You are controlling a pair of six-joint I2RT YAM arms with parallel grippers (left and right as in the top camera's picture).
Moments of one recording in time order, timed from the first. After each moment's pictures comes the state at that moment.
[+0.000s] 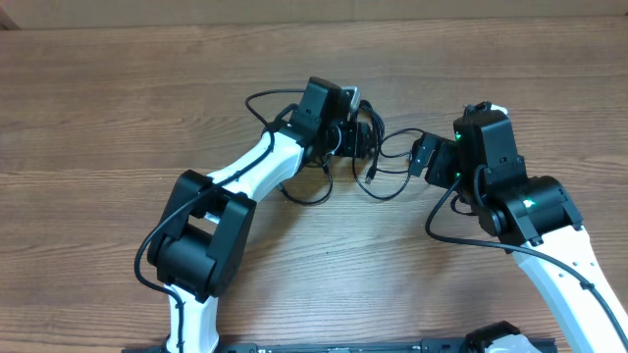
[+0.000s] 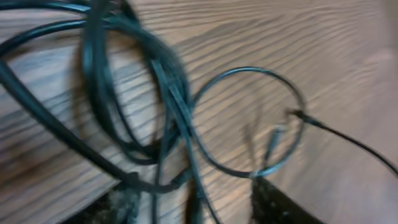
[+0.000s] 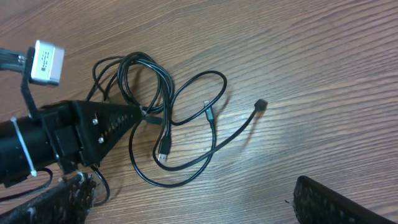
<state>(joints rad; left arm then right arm) -0.50 2.06 1.38 -0.18 0.45 -0.41 0.32 1.19 1.13 -0.86 0.16 0.56</state>
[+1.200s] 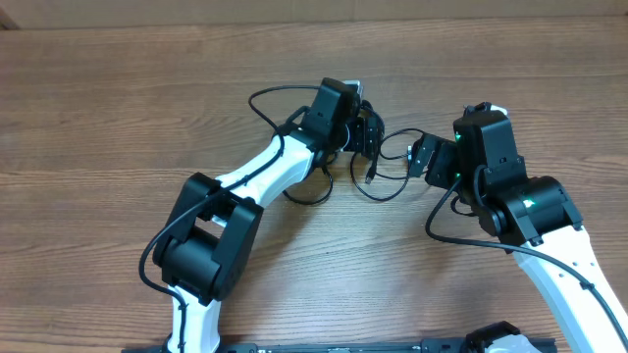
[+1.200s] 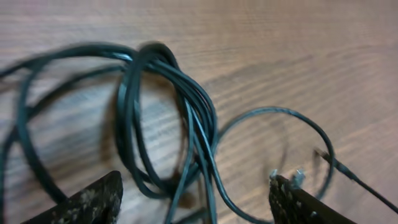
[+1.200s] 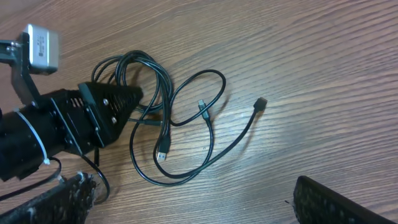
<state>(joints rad) -0.55 2.06 1.39 -0.13 0.19 -0.47 0.32 1.19 1.13 -0.86 0.16 0.56</state>
